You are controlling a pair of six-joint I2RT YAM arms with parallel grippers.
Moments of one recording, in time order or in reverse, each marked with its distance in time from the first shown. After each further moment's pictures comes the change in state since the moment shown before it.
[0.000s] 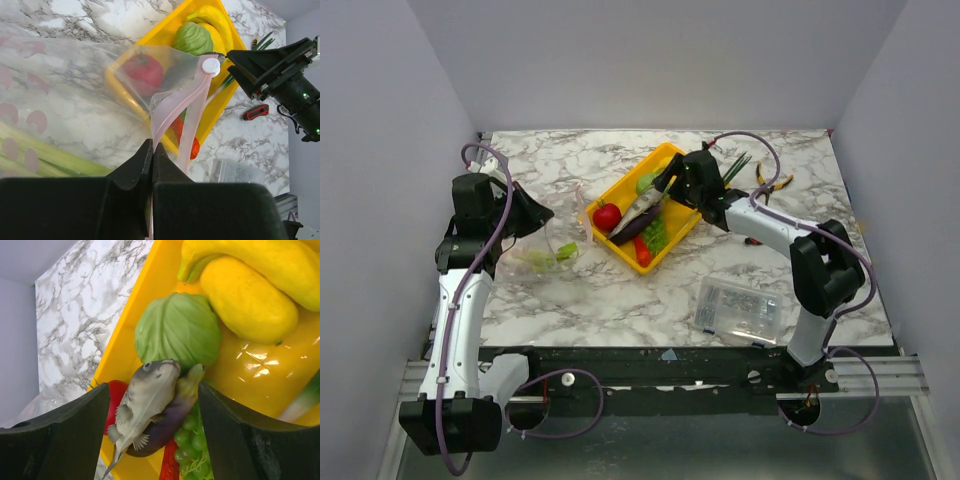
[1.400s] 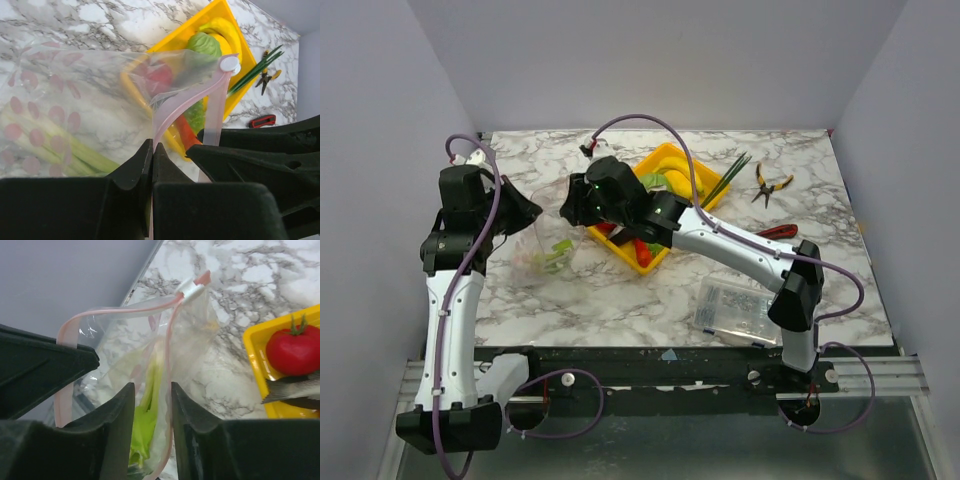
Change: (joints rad) left arm 0.010 -0.002 0.172 -0.203 -0.107 0.005; right arm 0.494 0.121 0.609 -0.387 -0.038 -0.260
